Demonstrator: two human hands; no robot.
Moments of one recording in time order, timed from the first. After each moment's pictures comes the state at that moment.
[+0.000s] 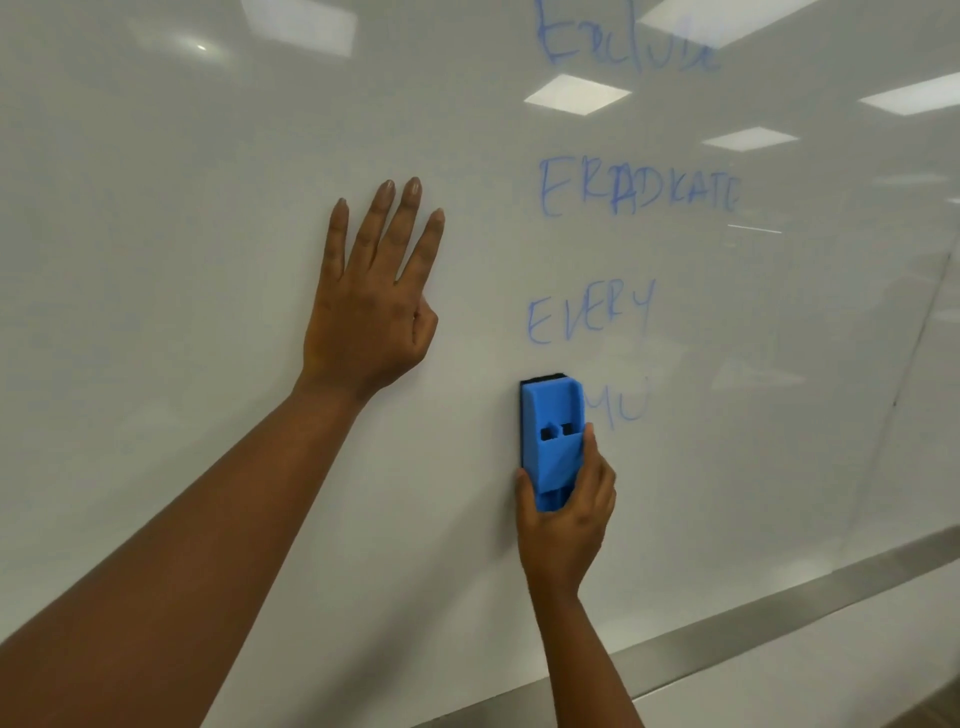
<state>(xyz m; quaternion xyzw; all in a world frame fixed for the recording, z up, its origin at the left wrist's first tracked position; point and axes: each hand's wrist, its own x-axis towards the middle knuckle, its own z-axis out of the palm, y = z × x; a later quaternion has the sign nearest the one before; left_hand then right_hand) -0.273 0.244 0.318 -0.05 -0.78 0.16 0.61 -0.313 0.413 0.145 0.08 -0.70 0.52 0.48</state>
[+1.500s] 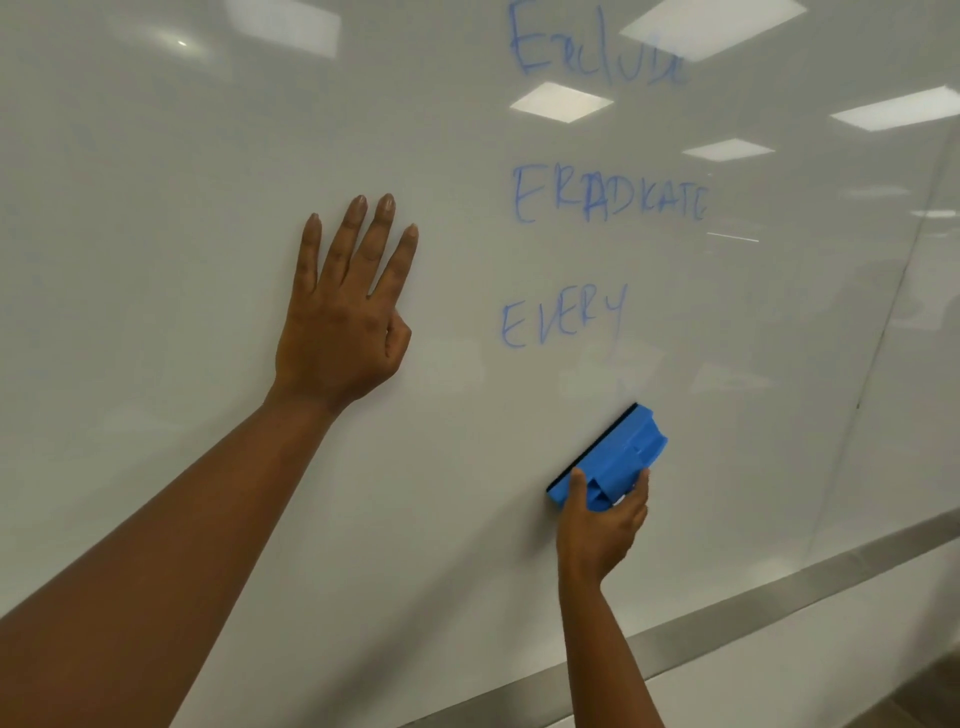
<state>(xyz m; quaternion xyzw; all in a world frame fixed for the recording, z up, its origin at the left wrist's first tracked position) -0.275 0.243 0.310 -0.04 -0.77 0.16 0.62 -0.344 0.457 0.142 -0.12 -0.64 0.67 0.36</state>
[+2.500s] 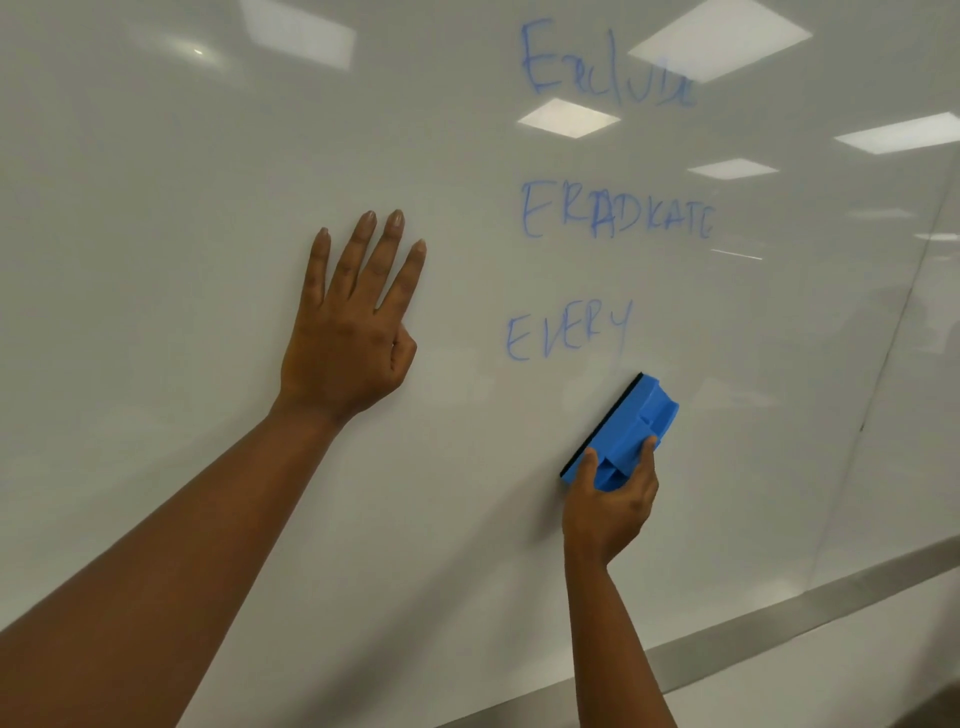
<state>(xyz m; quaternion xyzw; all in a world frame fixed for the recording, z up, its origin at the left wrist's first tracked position) -0.275 0.243 0.307 -0.03 -0.76 0.18 0.62 -0.353 0.457 0.174 -0.08 -0.64 0.61 0.45</state>
